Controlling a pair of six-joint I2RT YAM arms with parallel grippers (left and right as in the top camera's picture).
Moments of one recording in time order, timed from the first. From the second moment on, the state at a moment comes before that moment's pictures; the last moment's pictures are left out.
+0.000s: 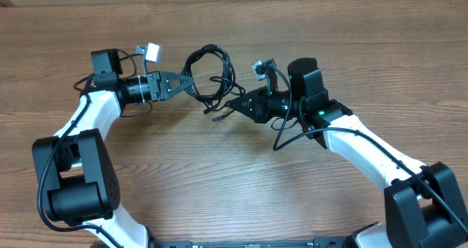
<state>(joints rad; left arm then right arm) 0.16 1.87 1.14 -0.26 1.46 -0.07 0.43 1.62 0.96 0.07 -0.86 0.41</state>
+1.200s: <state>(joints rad) 0.09 1.87 1.14 -0.42 1.46 0.10 0.43 1.41 0.96 -0.34 -0.60 0.17</state>
